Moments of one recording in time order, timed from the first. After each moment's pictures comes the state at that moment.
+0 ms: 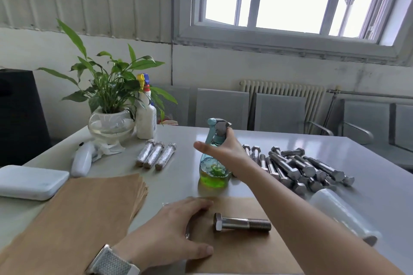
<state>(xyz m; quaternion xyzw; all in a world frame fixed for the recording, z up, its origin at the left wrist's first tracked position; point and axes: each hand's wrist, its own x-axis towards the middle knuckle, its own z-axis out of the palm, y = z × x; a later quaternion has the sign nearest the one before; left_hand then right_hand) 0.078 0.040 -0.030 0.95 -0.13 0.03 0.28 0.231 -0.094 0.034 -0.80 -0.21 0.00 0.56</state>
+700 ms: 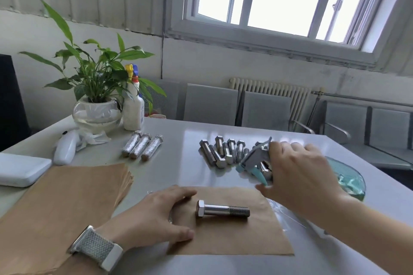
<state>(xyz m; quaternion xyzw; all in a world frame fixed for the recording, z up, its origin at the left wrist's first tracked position) 0.078 0.040 -0.032 0.94 -0.14 0.03 0.30 0.134 -0.234 0.062 -0.90 -0.22 -0.35 -0.16</state>
